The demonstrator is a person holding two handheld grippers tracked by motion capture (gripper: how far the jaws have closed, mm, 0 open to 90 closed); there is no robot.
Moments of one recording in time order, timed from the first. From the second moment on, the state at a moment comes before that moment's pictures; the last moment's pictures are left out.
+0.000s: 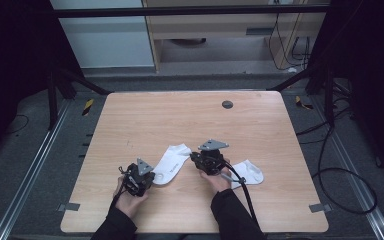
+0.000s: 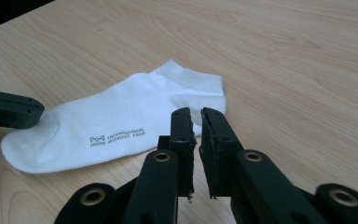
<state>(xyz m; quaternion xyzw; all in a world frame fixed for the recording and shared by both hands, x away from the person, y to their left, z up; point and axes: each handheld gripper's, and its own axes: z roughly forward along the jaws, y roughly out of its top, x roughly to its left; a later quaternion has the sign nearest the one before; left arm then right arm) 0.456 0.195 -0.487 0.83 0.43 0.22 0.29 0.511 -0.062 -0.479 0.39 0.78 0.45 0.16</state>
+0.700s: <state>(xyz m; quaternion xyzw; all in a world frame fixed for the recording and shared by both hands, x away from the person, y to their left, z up) 0.450 0.196 -0.494 0.80 0.47 0.22 0.31 0.545 -0.031 -0.485 0.43 0.78 0.42 0.17</state>
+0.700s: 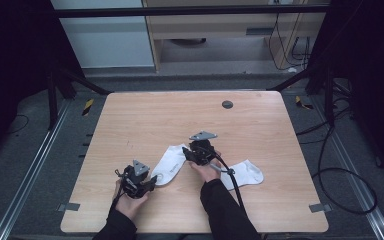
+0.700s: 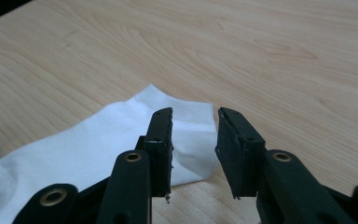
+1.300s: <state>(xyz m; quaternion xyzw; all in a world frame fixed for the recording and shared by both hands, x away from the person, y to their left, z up) 0.452 0.191 -0.493 0.80 0.48 0.18 0.31 0.548 -0.025 -0.501 0.44 0.79 0.39 0.15</state>
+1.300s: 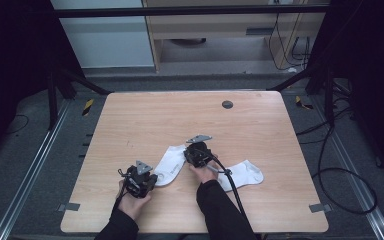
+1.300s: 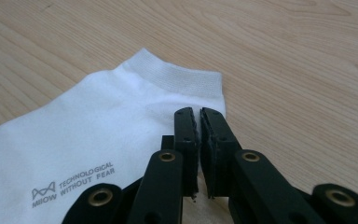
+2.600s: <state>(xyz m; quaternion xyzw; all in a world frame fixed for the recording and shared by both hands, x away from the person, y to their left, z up) 0.475 0.196 -0.458 0.75 0.46 0.27 0.38 0.494 -0.095 -0.462 0.43 0.75 0.47 0.17</state>
